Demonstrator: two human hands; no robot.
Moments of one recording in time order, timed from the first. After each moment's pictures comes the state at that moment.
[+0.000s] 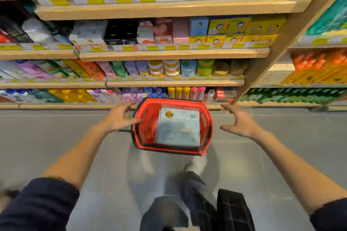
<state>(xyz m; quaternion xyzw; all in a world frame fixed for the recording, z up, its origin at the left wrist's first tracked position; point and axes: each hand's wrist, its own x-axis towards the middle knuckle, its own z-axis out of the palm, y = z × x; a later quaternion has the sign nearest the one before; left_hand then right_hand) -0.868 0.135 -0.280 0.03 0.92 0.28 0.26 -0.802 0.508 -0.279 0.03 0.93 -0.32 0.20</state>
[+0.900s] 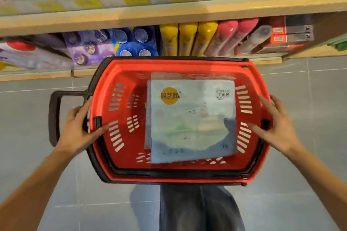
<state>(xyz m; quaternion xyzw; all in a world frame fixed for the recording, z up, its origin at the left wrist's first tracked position) -0.968 0.036 -0.706 -0.10 0.92 0.25 0.28 -0.877 0.520 -0.712 0.22 0.89 -0.36 0.18</state>
